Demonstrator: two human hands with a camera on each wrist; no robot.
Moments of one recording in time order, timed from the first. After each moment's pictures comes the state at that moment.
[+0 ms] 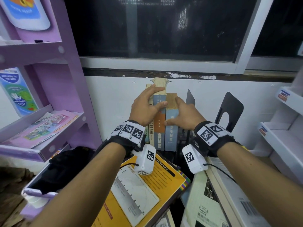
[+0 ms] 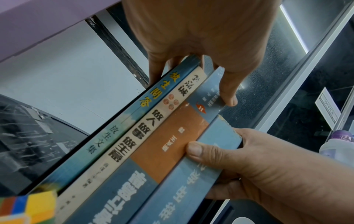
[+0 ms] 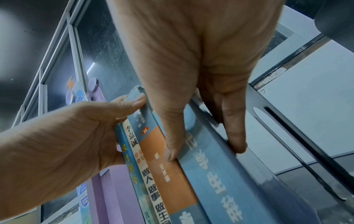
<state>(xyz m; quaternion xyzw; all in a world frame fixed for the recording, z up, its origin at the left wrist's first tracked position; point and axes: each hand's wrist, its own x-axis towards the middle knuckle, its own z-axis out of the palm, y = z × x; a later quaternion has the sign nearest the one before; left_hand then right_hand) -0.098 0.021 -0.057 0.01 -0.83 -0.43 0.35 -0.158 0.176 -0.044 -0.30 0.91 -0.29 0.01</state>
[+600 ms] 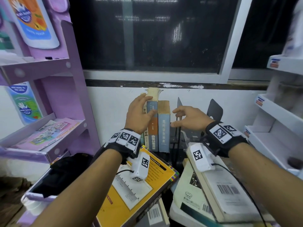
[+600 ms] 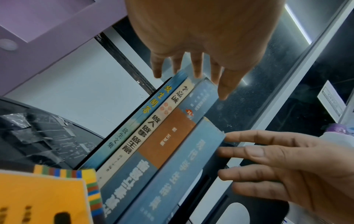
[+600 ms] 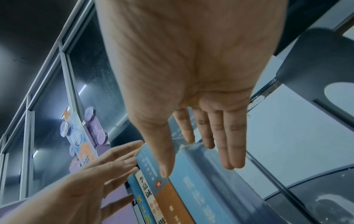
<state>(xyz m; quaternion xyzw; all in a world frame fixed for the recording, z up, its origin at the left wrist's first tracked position) -0.060 0.043 -0.046 0.04 -0.86 -0.35 0.37 -0.126 0.236 -0.007 -0.31 0.91 -0.27 0.06</state>
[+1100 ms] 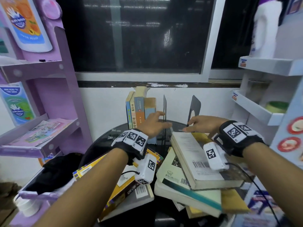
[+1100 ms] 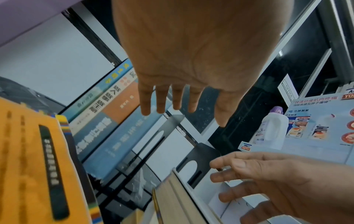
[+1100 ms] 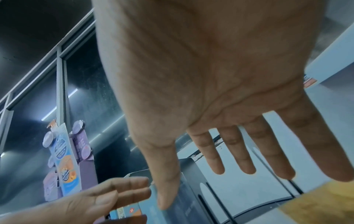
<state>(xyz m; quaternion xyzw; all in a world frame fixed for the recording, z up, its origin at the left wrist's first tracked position) -0.033 0.136 -0.051 0.02 -0.91 -0.41 0.07 -0.080 0.336 -0.002 -0.20 0.96 -0.15 0.15</state>
